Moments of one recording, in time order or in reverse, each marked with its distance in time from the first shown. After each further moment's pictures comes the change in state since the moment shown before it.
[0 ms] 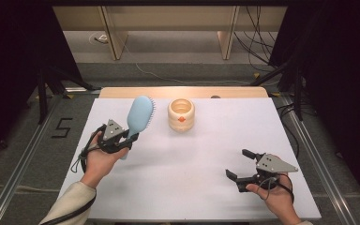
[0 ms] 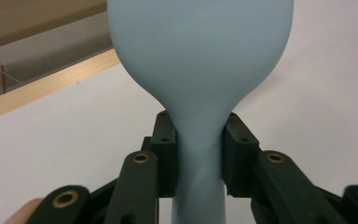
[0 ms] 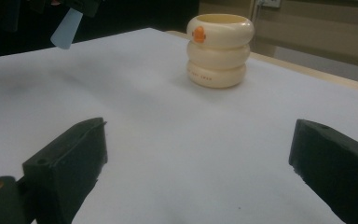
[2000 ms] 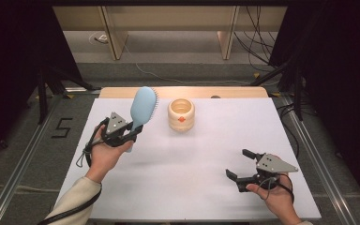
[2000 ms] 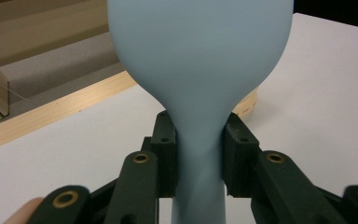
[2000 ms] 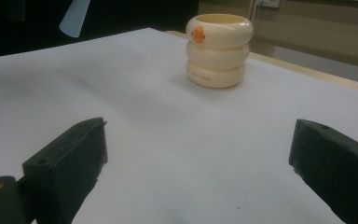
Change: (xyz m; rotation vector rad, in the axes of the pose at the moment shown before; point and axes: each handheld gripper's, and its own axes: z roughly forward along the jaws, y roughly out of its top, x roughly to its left) left arm -0.005 0.022 0.005 -0.069 0.009 -0.005; right arm 0.000 0.000 0.000 -0.001 -0.004 0.001
